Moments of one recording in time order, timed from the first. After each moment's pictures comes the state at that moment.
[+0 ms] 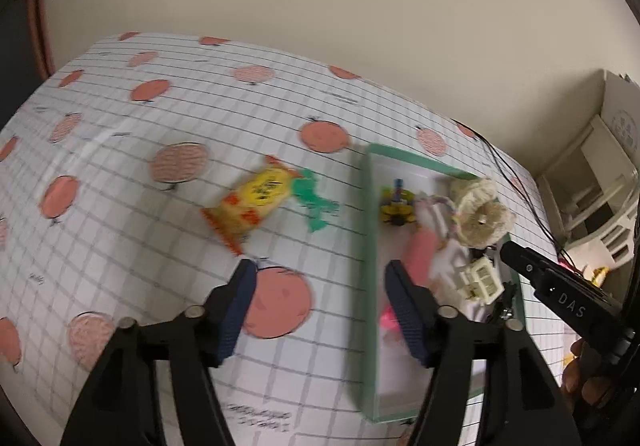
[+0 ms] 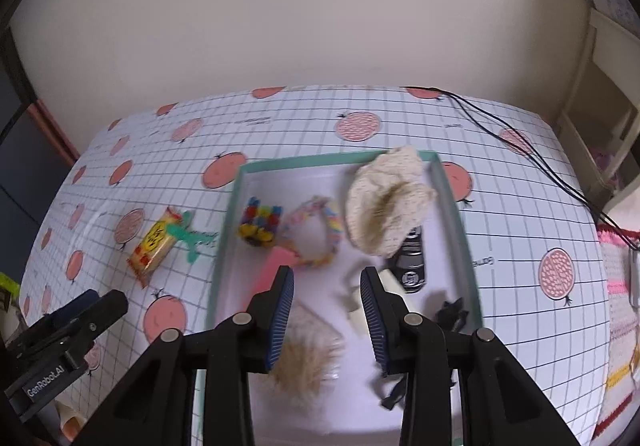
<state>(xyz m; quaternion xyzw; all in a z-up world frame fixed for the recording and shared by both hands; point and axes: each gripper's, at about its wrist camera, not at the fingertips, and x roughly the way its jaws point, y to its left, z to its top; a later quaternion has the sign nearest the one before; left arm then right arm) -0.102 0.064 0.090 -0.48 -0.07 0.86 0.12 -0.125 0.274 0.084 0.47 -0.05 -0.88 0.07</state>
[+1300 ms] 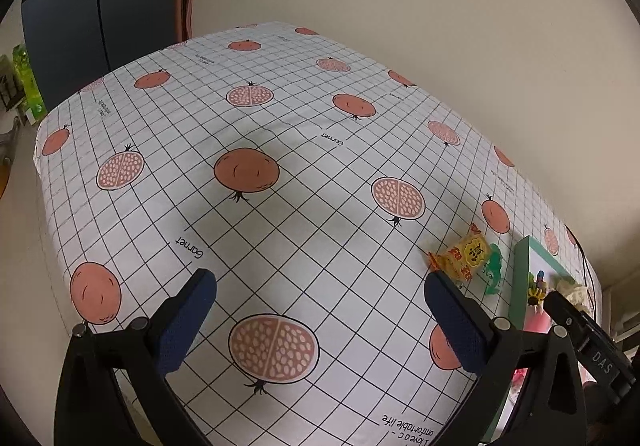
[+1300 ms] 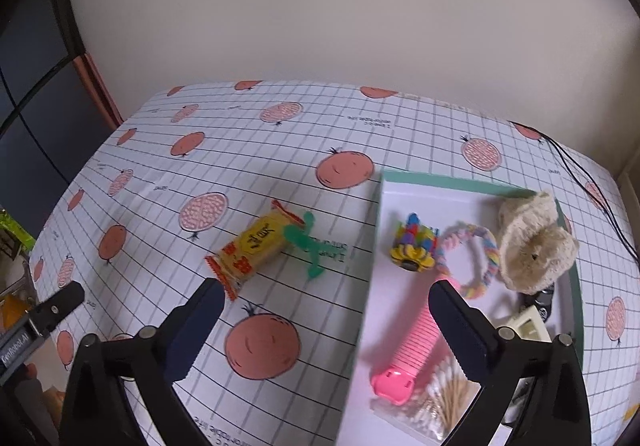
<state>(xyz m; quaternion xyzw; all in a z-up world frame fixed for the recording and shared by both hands) -0.086 -0.096 0.078 -0.45 -0.16 0.87 -0.08 -0.132 0.144 0.081 0.46 0.01 -0.88 0.16</state>
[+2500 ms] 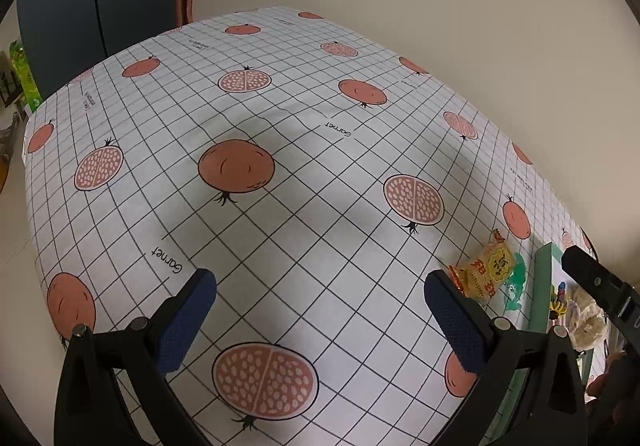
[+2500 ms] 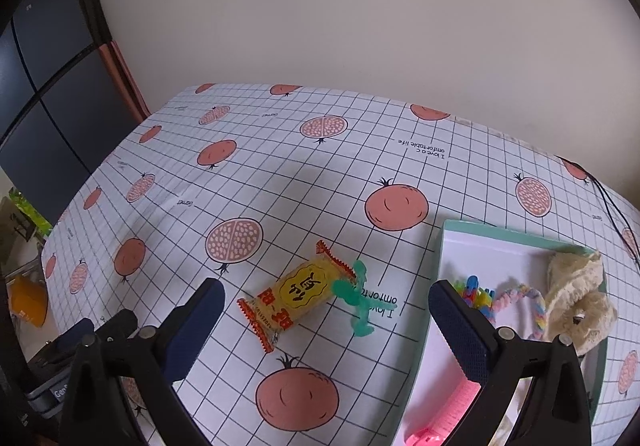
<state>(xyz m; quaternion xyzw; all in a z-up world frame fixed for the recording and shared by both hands) -0.120 -0.094 0.051 -0.47 -0.16 0.87 -0.09 -0.171 0.102 0.081 0.45 0.02 -0.87 0.21</state>
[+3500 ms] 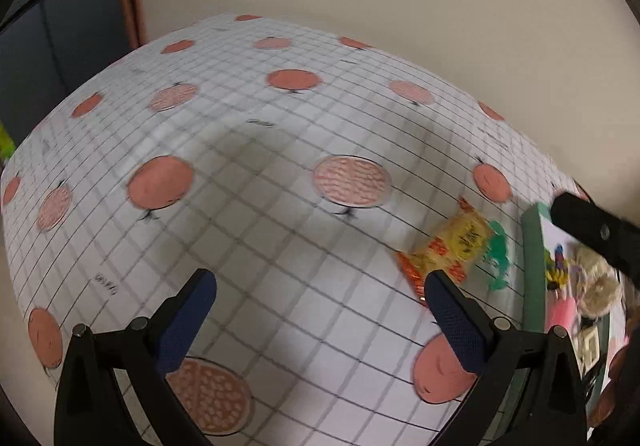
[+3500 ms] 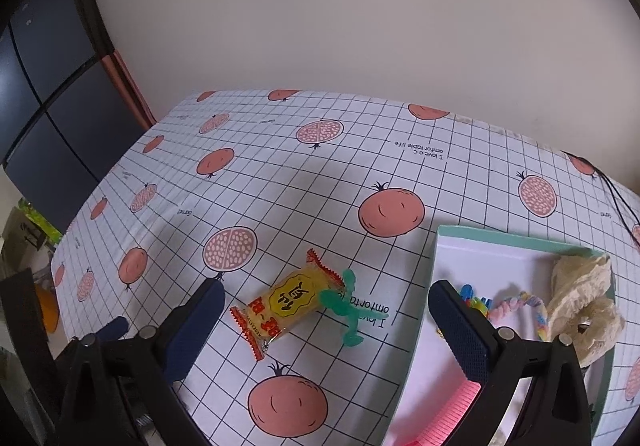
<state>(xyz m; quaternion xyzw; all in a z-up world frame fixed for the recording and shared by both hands) -0.143 -0.026 0.043 -0.48 -0.08 0.87 -0.04 -0.185 0.119 0.077 0.45 -0.01 -0.86 0.23</state>
